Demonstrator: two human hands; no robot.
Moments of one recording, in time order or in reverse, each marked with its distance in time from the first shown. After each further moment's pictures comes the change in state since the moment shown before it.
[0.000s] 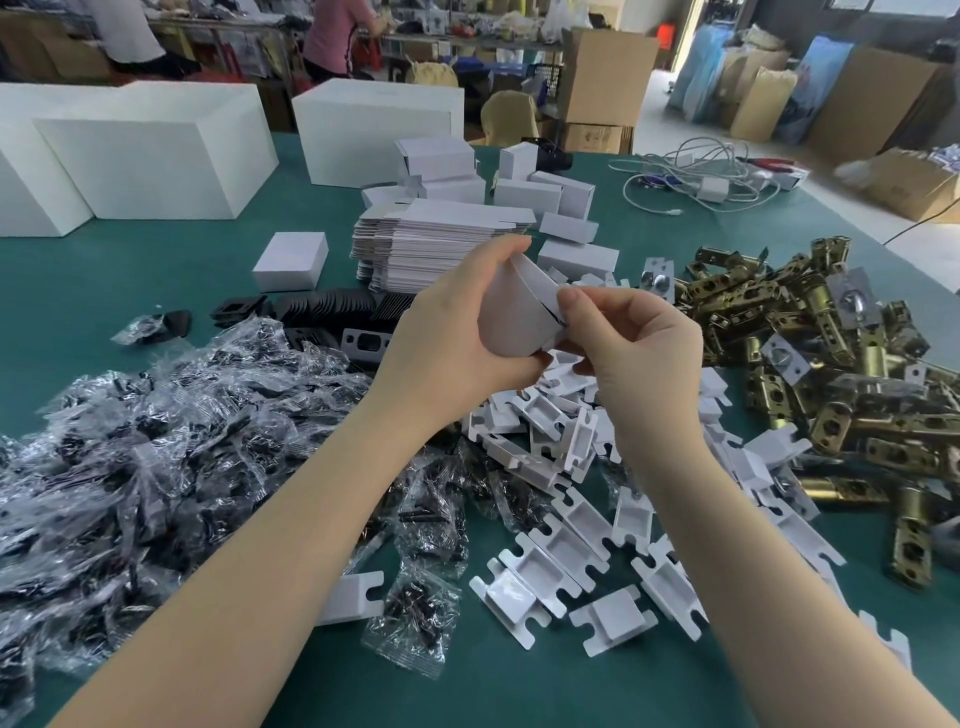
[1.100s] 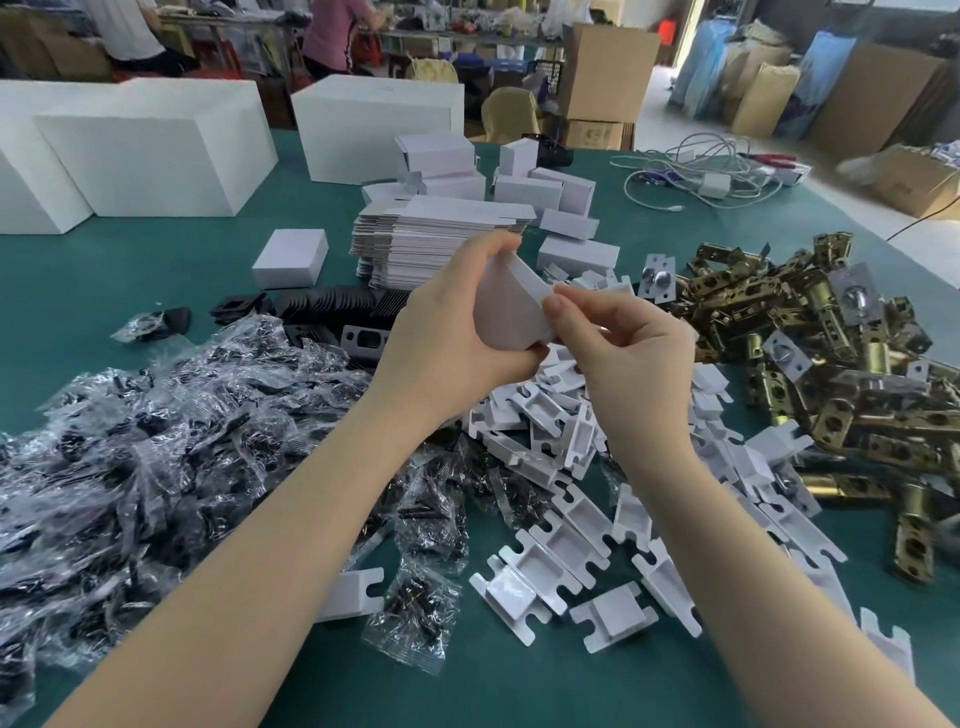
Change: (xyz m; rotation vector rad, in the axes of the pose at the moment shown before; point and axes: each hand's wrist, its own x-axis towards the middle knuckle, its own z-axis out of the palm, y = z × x) left_hand -0.001 -0.001 0.002 -0.041 0.032 -0.015; right_hand -0.002 0.006 0.003 -0.022 -0.042 -0.134
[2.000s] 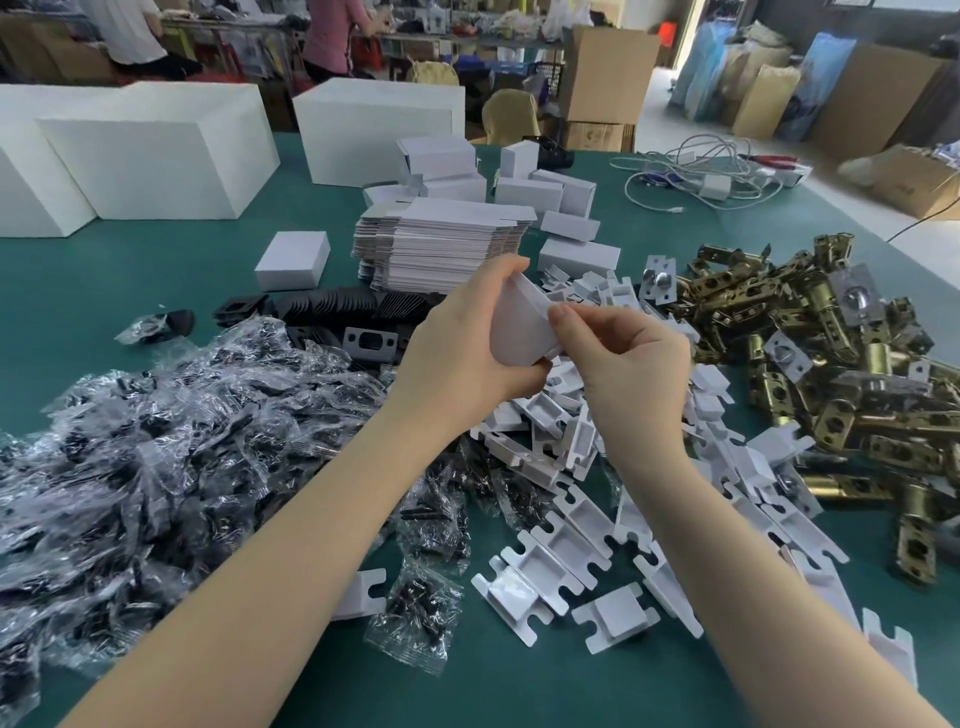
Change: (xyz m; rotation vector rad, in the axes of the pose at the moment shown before) left_hand -0.005 -0.004 0.014 0.029 -0.058 -0.052; right_hand -0.001 0.010 0.001 -0.096 0.075 0.067
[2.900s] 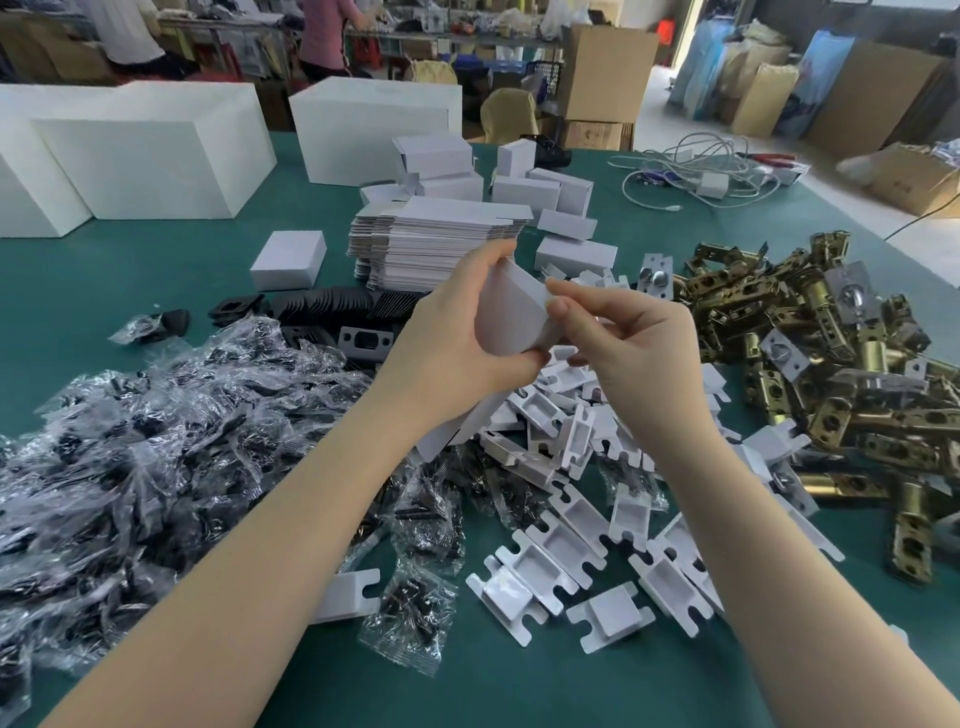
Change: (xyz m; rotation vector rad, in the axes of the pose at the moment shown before) left_hand 0.003 0.001 -0.011 -0.116 -0.079 -0.035; right_hand 0.013 -0.012 -0.016 0.081 -0.280 -0.094
